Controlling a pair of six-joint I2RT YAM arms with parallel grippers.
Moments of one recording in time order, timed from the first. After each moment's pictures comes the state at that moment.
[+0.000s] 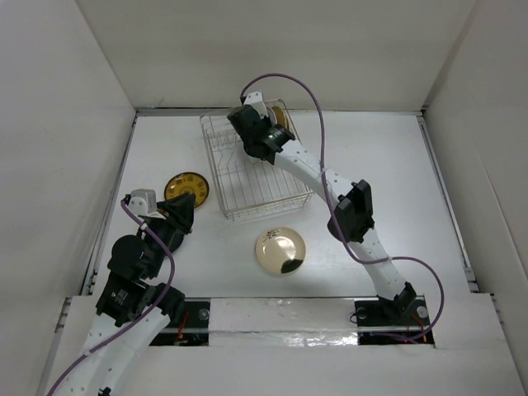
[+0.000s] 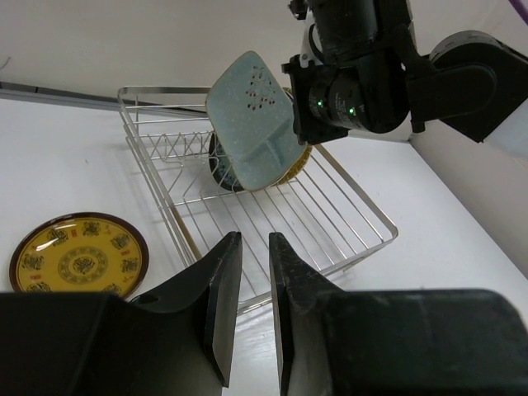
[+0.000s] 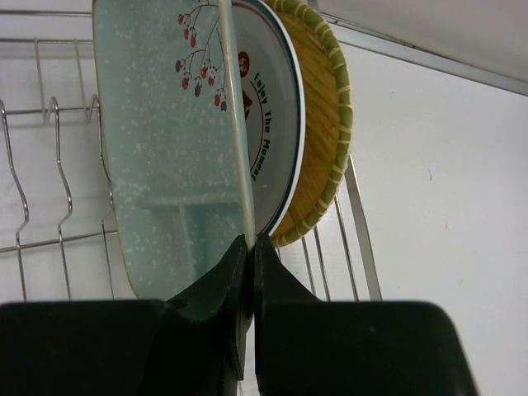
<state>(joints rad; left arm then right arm) -0.48 0.25 0.57 -0.22 -0.19 -0.32 0.80 2.39 2.50 -0.79 0.81 0.20</state>
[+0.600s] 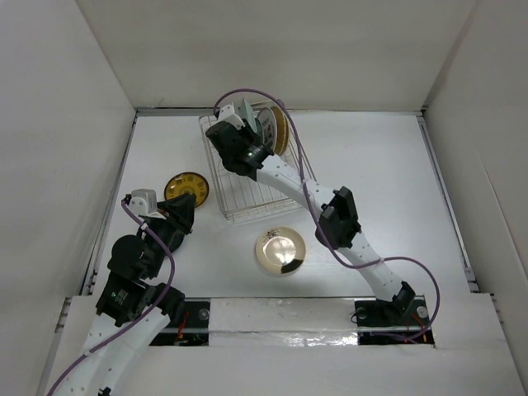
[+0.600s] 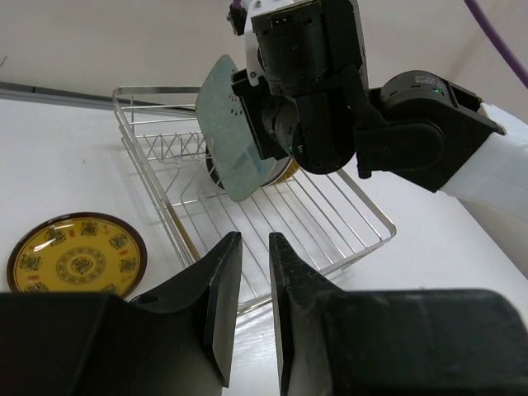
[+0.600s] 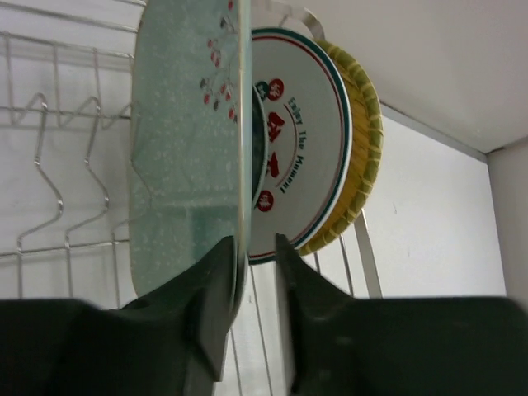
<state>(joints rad) -0.48 0.25 0.57 -0.22 -0.18 -0.32 0.91 2.50 2.54 -0.65 1.00 -0.04</state>
